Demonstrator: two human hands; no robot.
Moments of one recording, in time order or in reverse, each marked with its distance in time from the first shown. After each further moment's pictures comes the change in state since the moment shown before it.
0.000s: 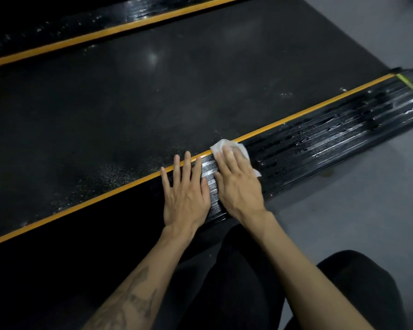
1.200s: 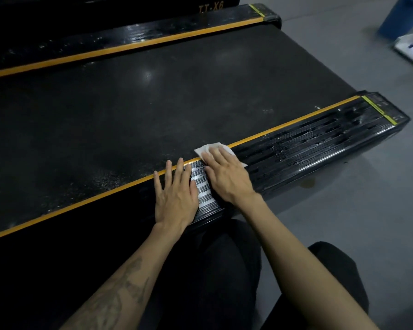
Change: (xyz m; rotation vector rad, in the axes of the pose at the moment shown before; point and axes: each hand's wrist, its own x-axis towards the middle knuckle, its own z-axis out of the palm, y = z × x) left_hand 0.005 0.010 -0.002 -0.029 -0.049 -0.025; right_hand 0.031 0.027 -0.016 -0.016 -0.113 -0.128
